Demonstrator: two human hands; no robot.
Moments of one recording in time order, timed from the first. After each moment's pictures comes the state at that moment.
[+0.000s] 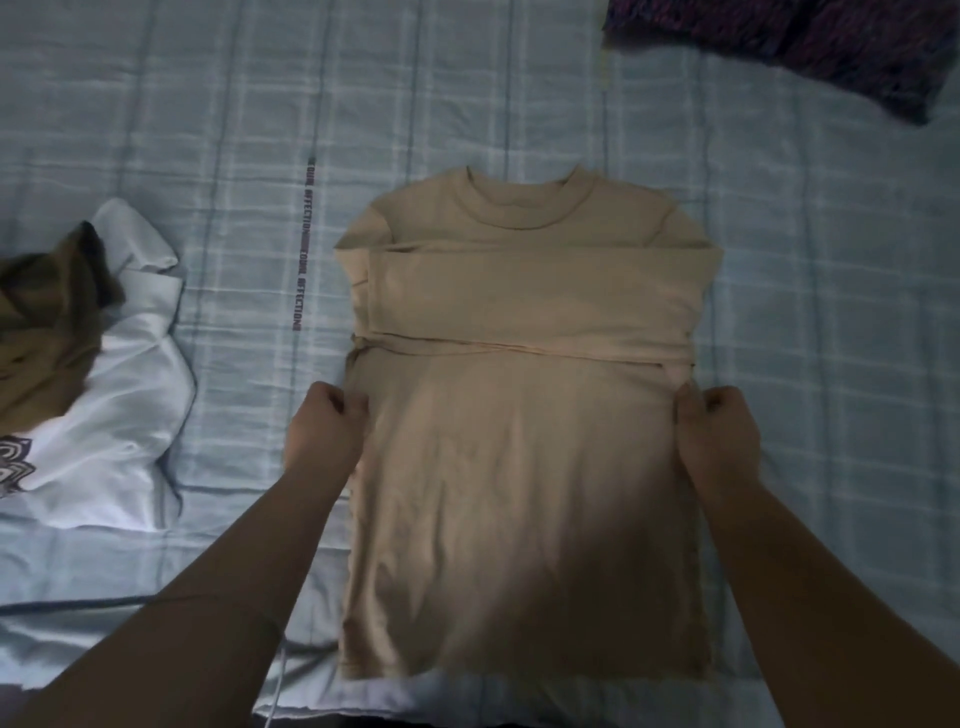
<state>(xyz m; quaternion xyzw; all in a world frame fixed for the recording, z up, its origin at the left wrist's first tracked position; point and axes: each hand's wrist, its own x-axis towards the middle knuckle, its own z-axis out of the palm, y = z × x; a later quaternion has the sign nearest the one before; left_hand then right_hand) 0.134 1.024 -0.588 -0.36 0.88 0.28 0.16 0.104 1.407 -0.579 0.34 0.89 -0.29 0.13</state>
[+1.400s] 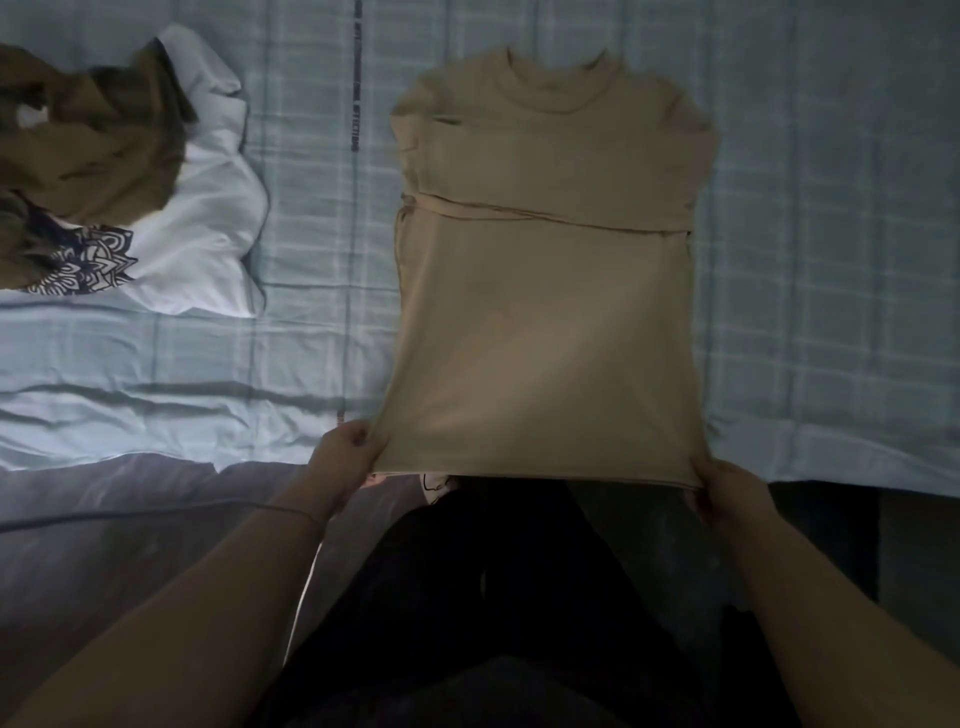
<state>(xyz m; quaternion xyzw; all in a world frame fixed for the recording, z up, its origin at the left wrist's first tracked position) 0.431 0.973 -0.559 -0.34 0.75 0.47 0.31 0.433 1.435 -0.548 0.54 0.65 -0.47 0.24</state>
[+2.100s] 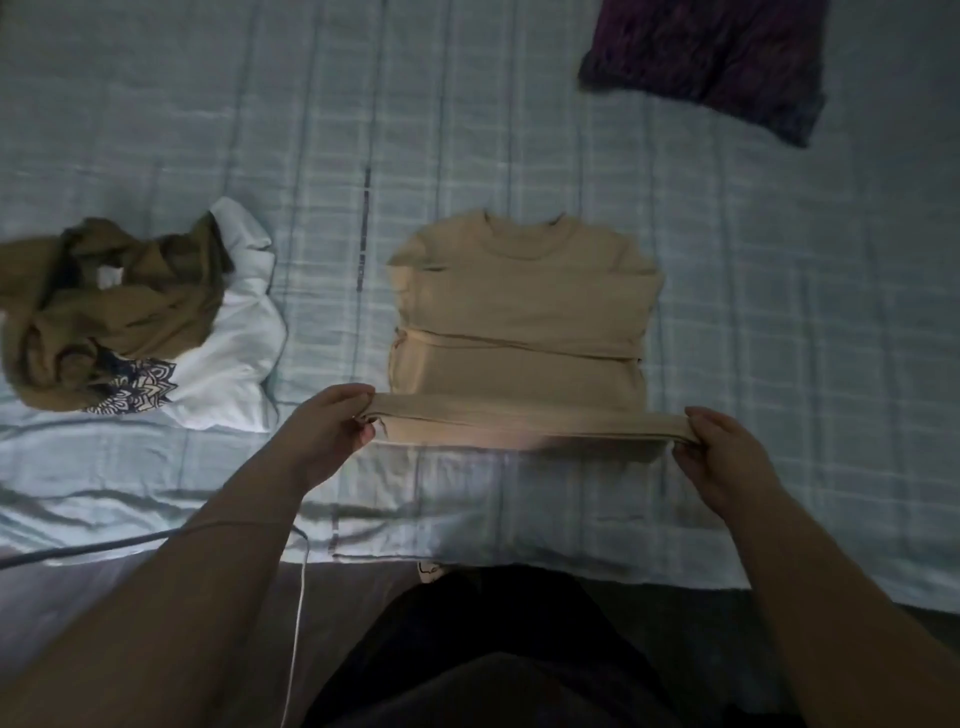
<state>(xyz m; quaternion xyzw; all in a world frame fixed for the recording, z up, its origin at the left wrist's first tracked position) 0.248 0.980 -0.443 -0.40 0.49 0.75 0.21 0.239 1.431 -0.439 0.47 0.59 -0.63 0.15</state>
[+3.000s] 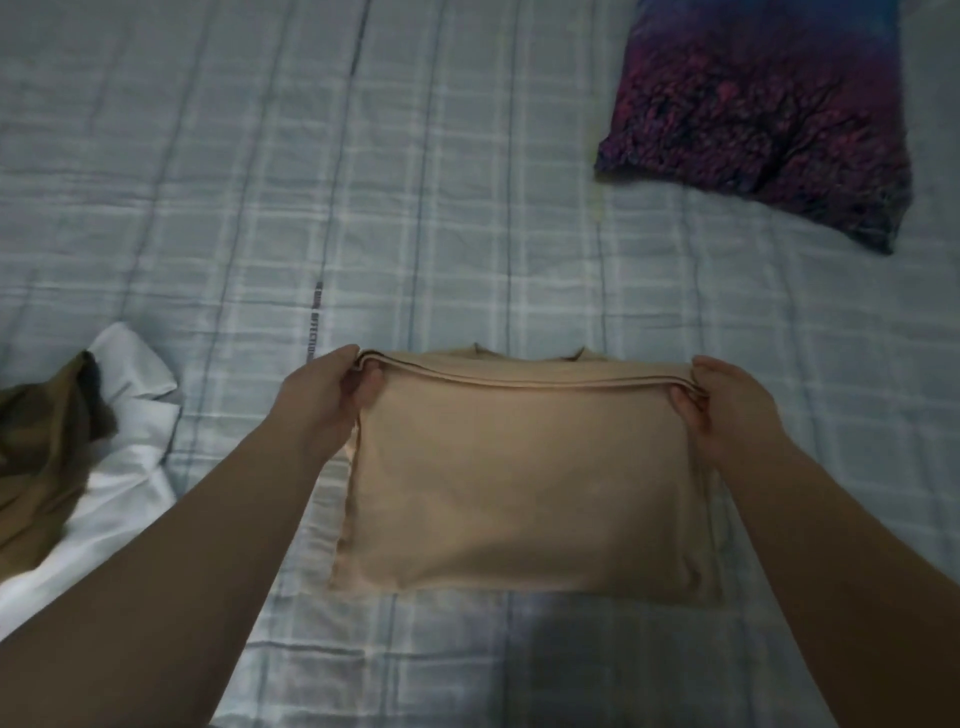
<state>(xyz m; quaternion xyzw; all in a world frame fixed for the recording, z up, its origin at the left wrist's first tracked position) -0.057 0.992 -0.575 -0.45 0.42 0.79 0.06 -0.071 1.401 -0.570 0.41 0.59 -0.70 0.04</state>
